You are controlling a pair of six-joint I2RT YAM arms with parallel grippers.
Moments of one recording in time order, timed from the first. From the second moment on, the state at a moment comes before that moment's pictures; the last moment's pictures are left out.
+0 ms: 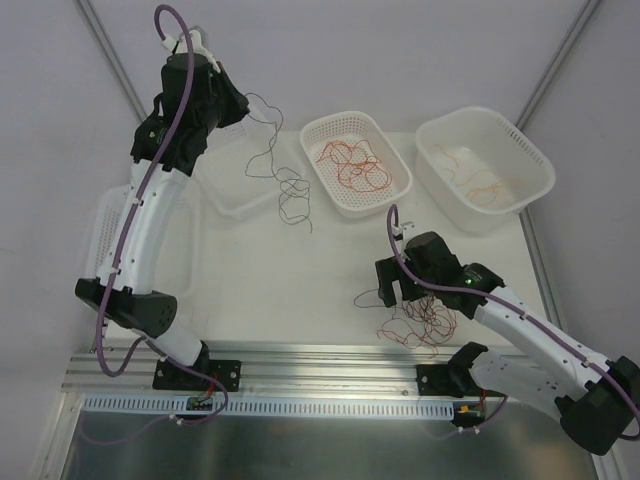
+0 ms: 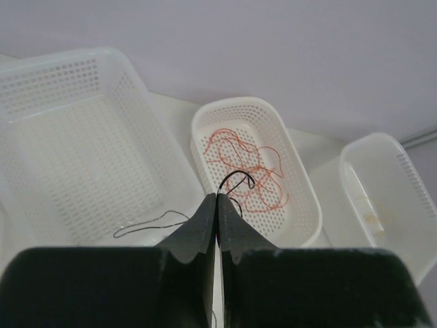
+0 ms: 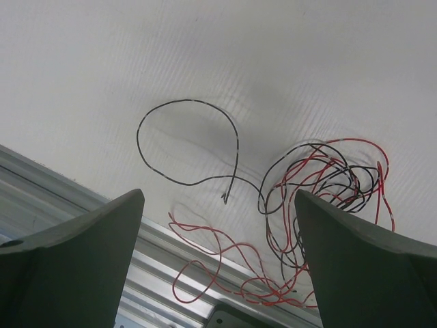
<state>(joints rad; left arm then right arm) -0.32 1.57 2.02 -0.73 -0.14 -0.52 0.71 0.93 0.74 -0.70 0.06 0.27</state>
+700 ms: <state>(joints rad) -0.06 2.09 2.09 -0.73 -0.07 -0.45 0.71 1.00 0.75 -0.71 0.04 0.27</state>
